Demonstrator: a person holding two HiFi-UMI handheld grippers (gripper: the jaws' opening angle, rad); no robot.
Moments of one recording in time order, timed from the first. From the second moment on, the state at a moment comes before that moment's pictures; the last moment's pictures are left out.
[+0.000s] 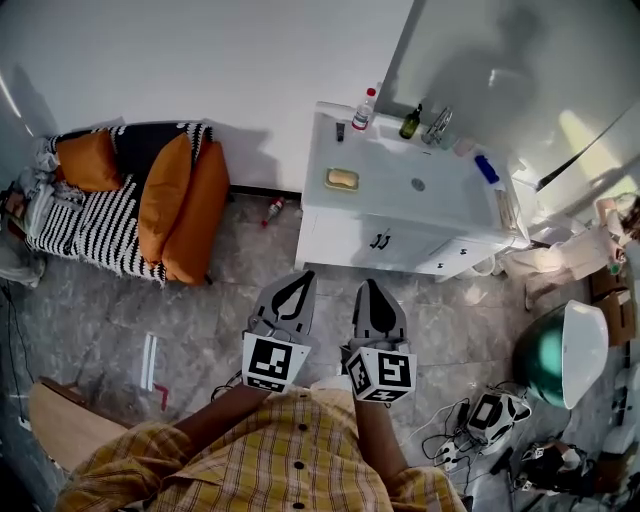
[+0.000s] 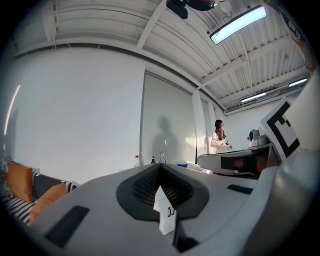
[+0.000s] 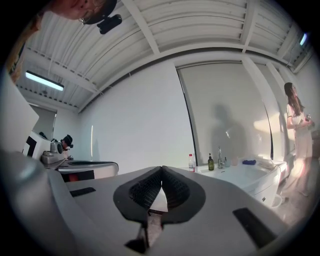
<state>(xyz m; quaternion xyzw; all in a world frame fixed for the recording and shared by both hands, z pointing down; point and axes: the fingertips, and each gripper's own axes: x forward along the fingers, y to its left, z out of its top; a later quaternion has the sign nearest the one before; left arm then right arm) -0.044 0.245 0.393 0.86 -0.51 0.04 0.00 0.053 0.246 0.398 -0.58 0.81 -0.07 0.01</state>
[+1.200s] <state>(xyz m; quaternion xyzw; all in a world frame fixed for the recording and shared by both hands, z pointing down) 0.000 -0.033 0.412 0.85 -0.52 0.07 0.00 0.080 -0.041 0.418 -0.56 0.83 -0.08 -0.02</state>
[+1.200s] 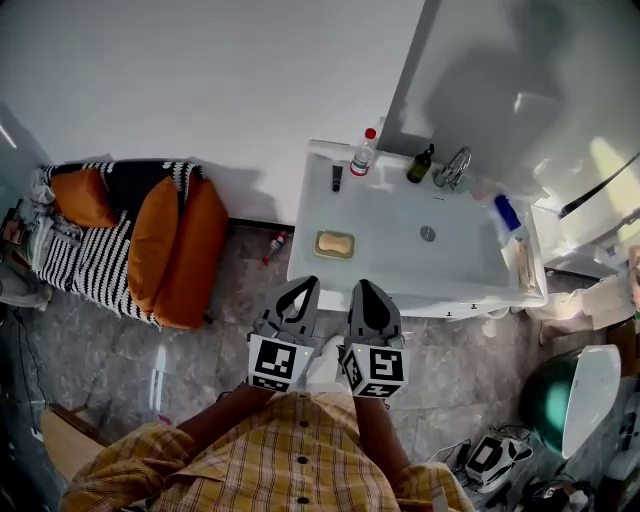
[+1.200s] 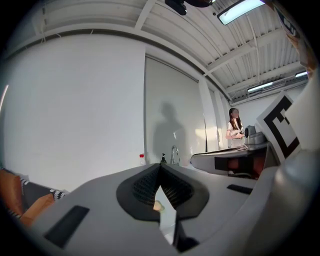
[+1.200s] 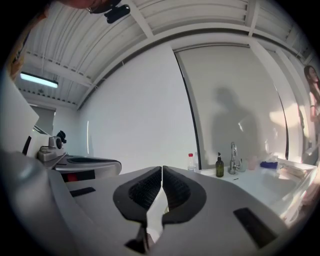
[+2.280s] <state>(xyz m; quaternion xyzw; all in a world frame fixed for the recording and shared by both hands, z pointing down) 0.013 -0.256 0.448 0.85 -0.51 0.11 0.04 0.078 -0.248 0.486 -0.53 0.83 -0.15 -0.10</state>
